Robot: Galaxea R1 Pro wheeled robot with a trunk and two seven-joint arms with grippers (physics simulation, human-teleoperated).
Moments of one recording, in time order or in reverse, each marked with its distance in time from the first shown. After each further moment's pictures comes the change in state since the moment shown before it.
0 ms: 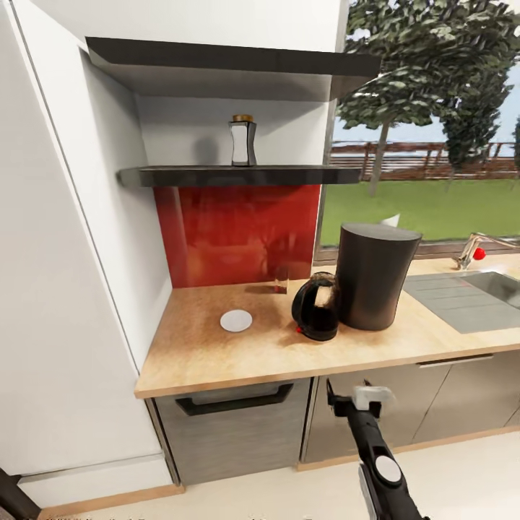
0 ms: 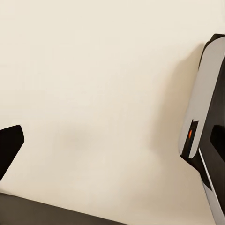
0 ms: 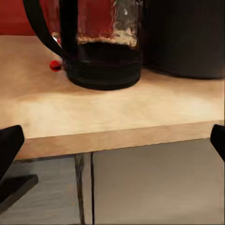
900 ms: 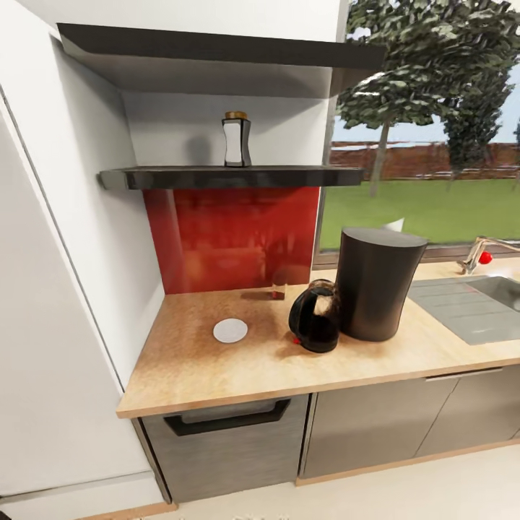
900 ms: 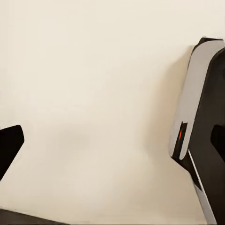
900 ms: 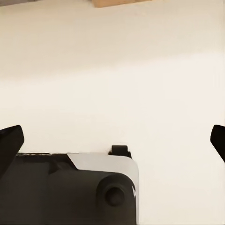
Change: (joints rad) left arm 0.001 -0.003 0.002 -0.002 0.000 -0.015 -0.037; right arm 0.000 -0.173 -0.160 1.018 0.101 -0.002 0.003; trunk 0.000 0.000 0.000
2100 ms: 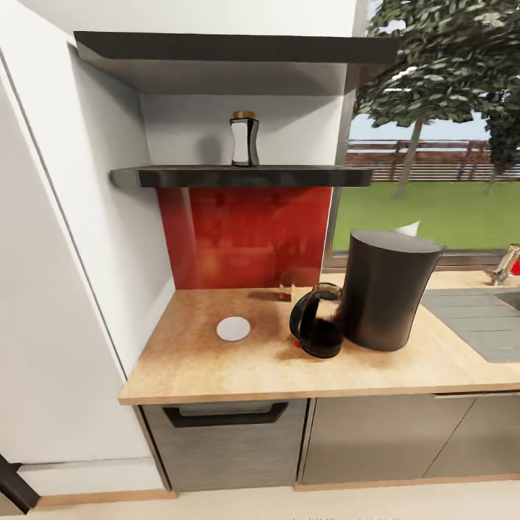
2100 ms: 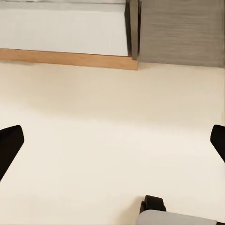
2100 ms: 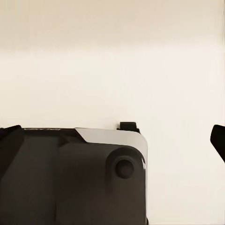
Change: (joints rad) left arm -0.220 -0.079 -0.004 -0.236 0.006 -0.028 -0.020; right arm 0.000 -0.004 0.001 0.090 -0.004 -0.003 0.000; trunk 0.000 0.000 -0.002
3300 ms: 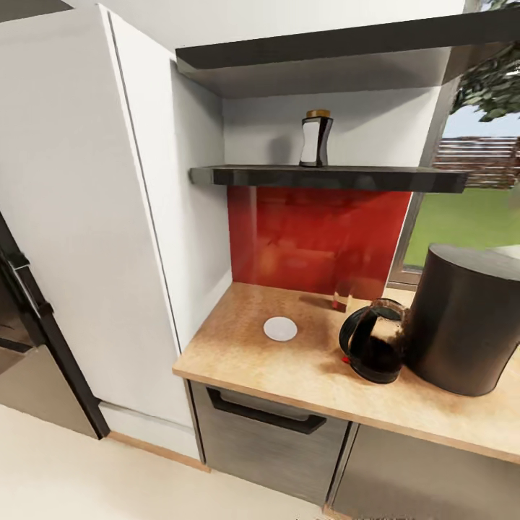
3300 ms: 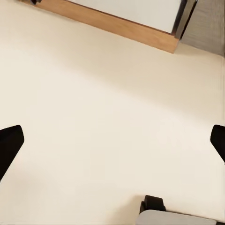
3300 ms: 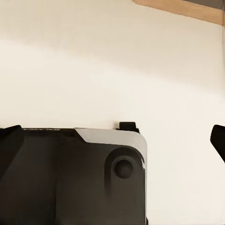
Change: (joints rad) left arm 0.000 0.000 -0.001 0.000 0.001 0.000 0.000; right arm 0.000 -0.002 -0.003 0.000 0.000 0.000 0.000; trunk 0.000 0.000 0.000
